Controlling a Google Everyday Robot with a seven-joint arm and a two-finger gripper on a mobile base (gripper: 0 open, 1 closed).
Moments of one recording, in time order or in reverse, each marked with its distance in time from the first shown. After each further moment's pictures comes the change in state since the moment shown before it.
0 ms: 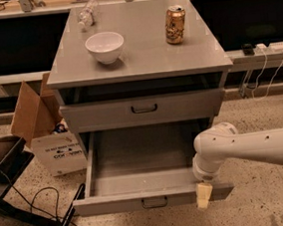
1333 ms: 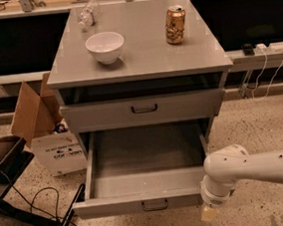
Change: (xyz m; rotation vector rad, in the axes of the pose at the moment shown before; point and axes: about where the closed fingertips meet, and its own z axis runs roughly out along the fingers) arm 0.029 0.081 0.038 -0.131 -0.012 0.082
